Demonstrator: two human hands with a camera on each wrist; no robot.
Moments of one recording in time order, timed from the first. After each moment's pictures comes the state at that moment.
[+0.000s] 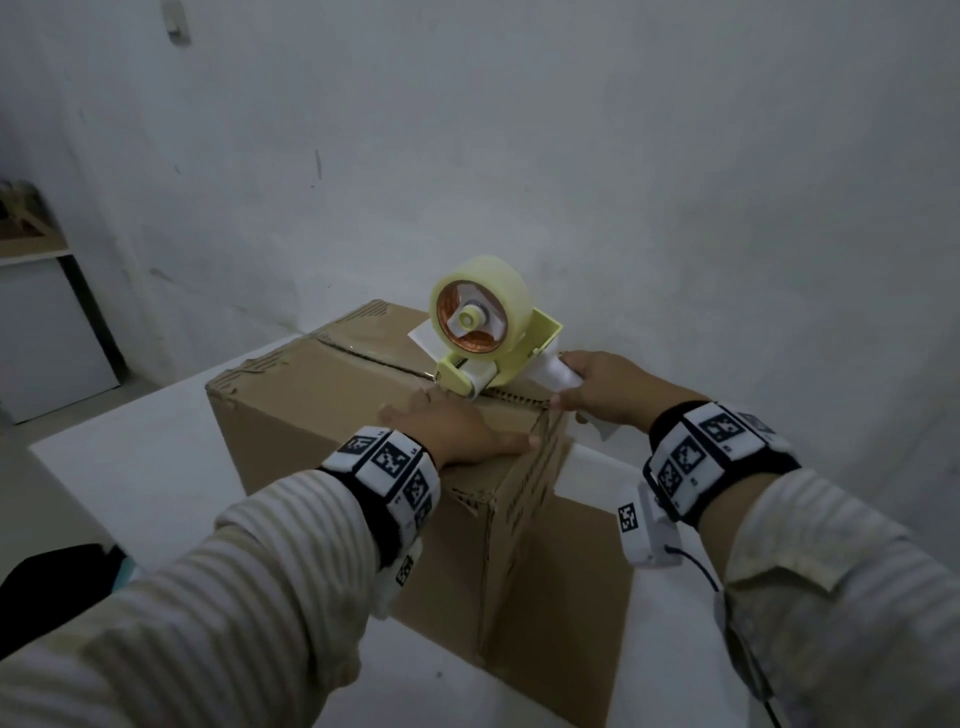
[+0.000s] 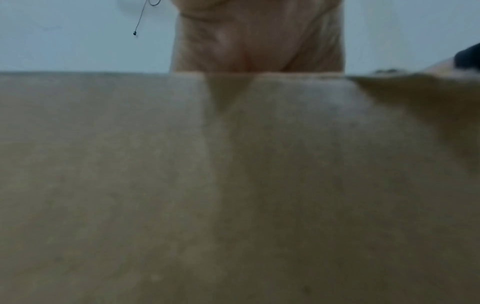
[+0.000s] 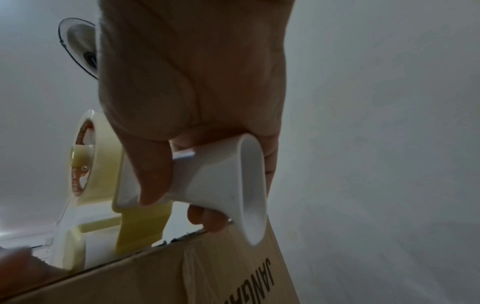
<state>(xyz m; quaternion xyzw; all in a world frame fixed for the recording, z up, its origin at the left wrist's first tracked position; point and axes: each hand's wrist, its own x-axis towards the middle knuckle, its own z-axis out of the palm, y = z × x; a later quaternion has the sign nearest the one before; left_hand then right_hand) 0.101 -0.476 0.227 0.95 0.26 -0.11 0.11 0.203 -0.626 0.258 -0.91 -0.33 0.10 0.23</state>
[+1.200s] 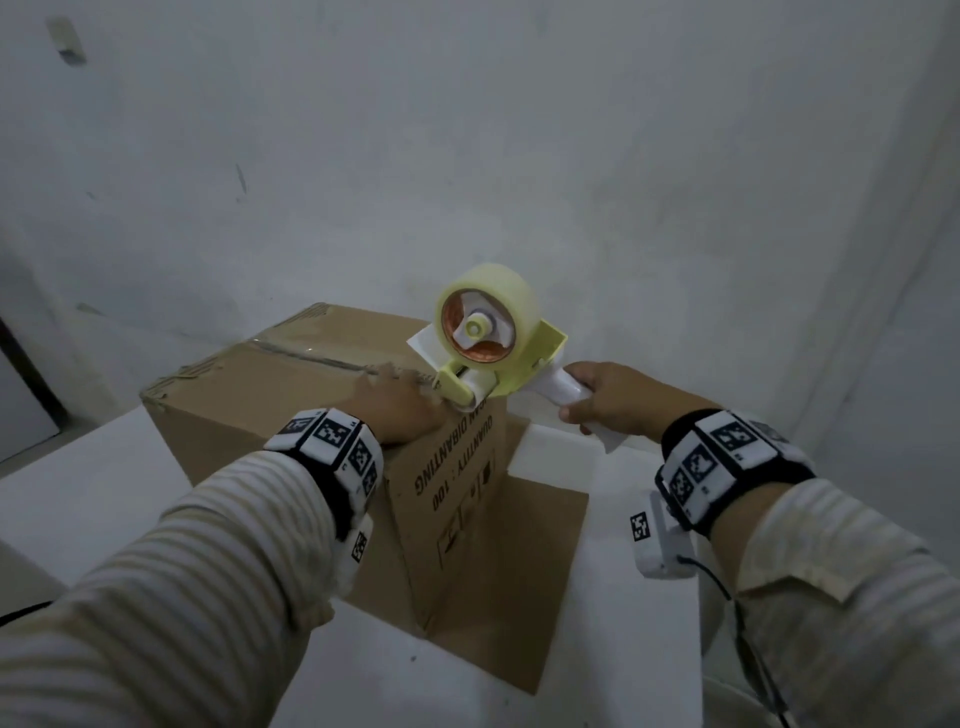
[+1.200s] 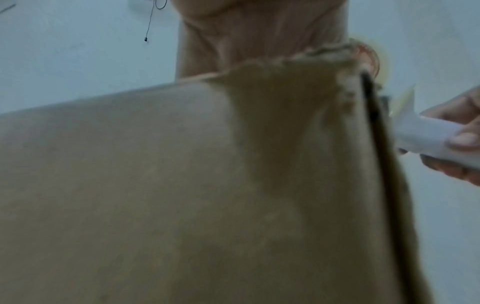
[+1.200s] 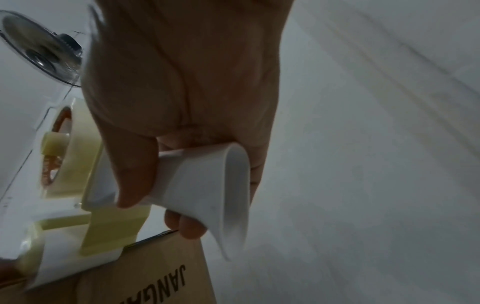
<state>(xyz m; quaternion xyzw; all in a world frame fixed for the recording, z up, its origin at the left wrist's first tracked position) 0.113 -0.475 0.225 0.97 0.21 -0.04 0.07 0.179 -0.711 0.244 -0.91 -0.28 0.12 0.30</state>
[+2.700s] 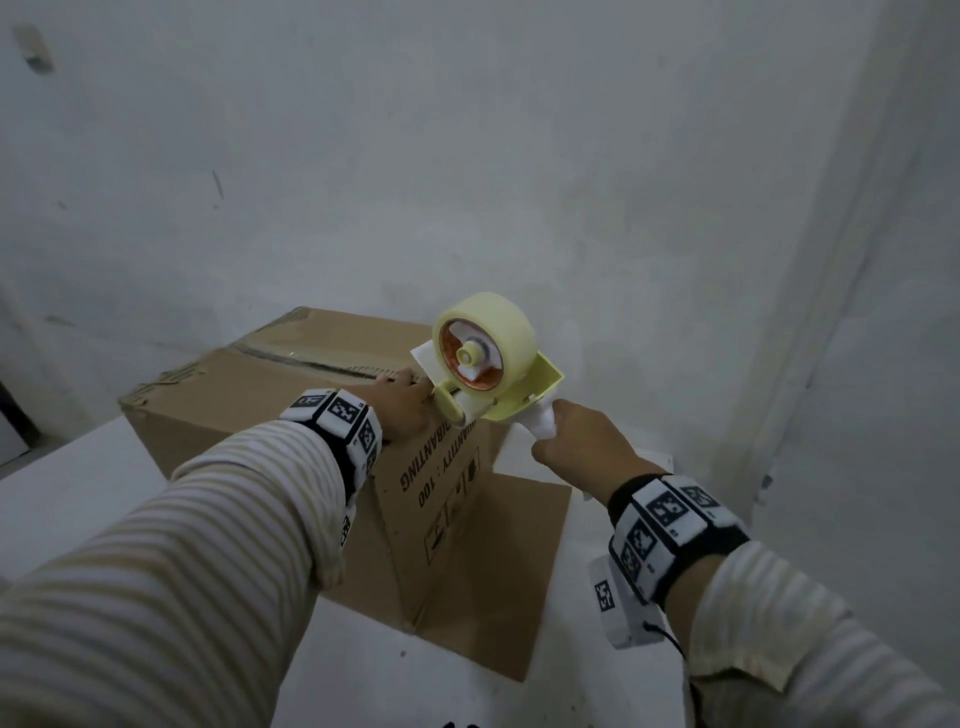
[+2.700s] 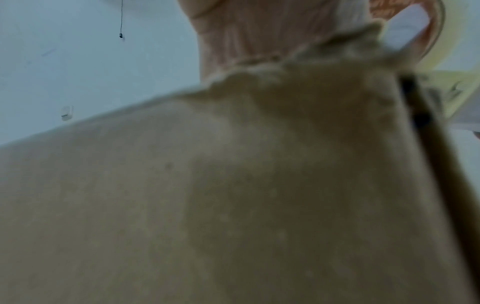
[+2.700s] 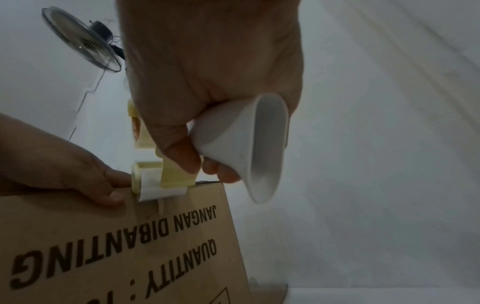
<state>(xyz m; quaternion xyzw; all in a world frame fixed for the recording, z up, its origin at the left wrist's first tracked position) 0.132 -0.476 0.220 0.98 0.06 -0.15 -0.08 0.125 -0.703 0.209 -0.94 -0.20 0.02 0.26</state>
